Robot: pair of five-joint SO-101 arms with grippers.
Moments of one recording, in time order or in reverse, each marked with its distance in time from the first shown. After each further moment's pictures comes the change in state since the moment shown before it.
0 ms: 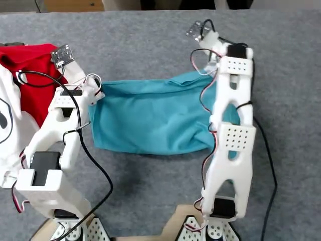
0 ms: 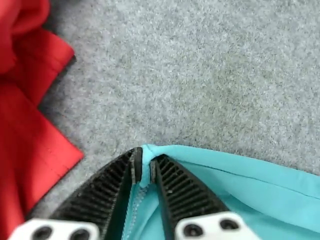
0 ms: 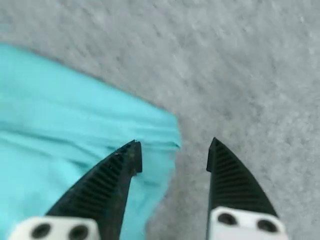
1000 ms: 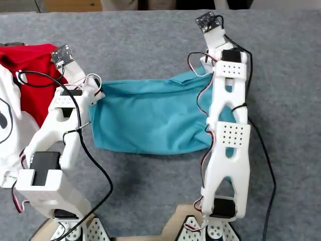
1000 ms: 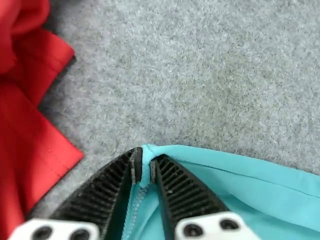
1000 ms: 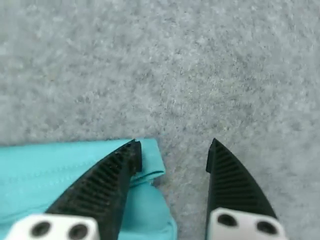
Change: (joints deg) left arm 0.0 0.0 0.0 0.0 0.0; right arm 0.7 10.2 -9.3 -8.6 -22.8
